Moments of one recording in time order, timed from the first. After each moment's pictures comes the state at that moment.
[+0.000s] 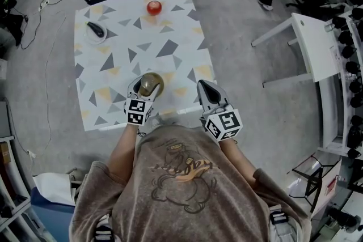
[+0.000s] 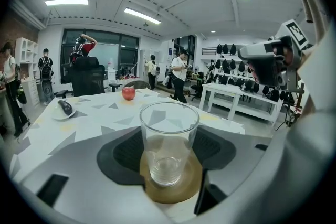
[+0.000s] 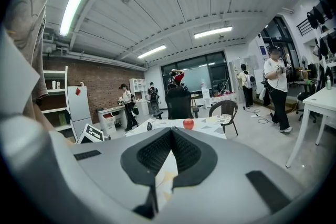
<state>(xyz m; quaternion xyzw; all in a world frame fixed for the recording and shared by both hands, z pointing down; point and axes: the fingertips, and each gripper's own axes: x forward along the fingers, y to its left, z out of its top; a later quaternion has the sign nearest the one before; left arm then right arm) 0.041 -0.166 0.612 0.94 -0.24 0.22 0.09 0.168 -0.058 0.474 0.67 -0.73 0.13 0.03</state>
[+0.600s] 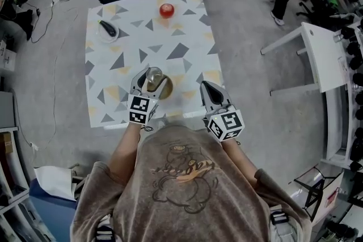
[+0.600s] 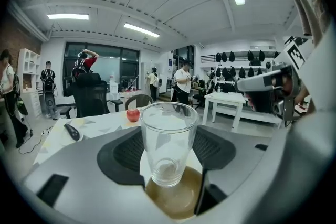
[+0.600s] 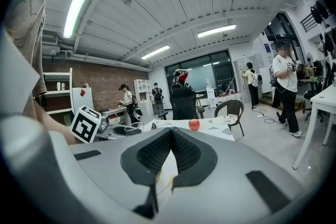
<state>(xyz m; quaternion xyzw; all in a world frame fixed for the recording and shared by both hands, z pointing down) 0.042 -0.185 0.537 0.95 -0.25 0.16 0.05 0.156 -0.075 0.477 0.65 -0.75 0.13 0.02</state>
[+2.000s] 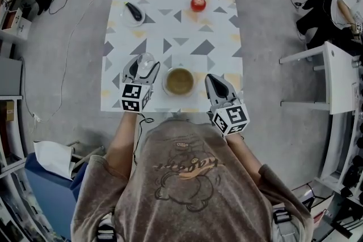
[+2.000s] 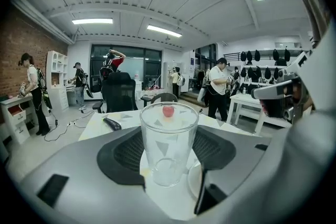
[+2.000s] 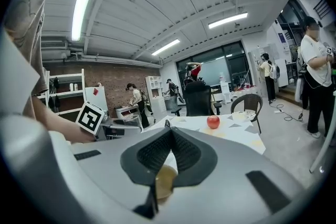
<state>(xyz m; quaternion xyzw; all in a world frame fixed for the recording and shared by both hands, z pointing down) -0.063 -0.255 0.531 0.91 -0.37 0.16 0.07 0.105 -0.132 0.491 0.59 -0.79 0.14 0.04</state>
